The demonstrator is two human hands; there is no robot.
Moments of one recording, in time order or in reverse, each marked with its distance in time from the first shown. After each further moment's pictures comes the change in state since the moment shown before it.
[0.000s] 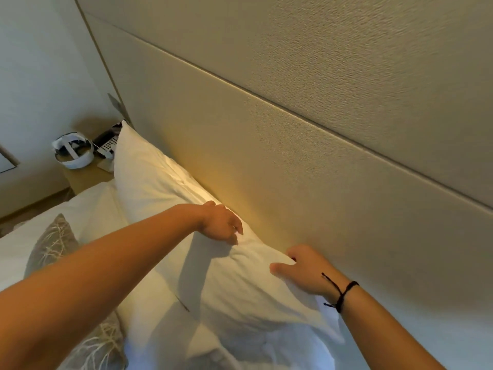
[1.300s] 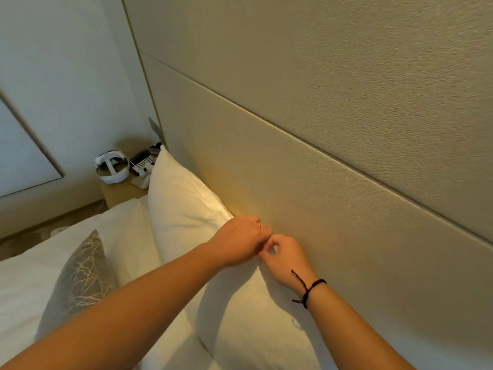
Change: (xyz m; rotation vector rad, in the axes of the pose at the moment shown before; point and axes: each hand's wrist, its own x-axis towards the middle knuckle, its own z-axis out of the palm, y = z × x) left_hand 0.000 -0.020 0.003 0.115 0.774 0.164; right_hand 0.089 -0.086 0.018 0.211 0.220 -0.166
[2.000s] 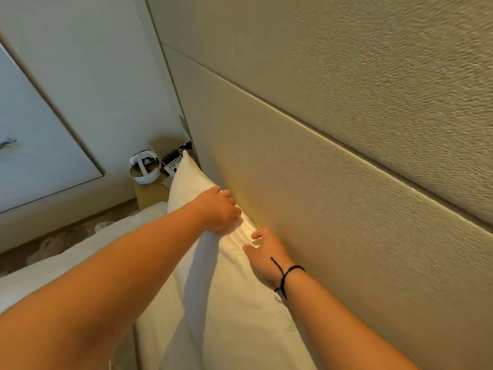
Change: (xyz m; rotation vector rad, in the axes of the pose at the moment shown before) left_hand 0.026 -0.204 0.007 0.485 -0.567 -0.219; right_hand 0.152 -0.023 0.090 0.208 -0.267 0.152
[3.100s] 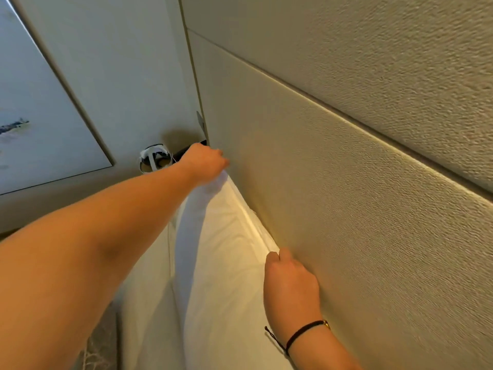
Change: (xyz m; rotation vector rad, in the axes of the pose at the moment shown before) left_hand 0.053 -0.154 0.024 0.079 0.118 -0.374; right_hand 0.025 -0.024 0.011 -0.955 0.329 -0.358
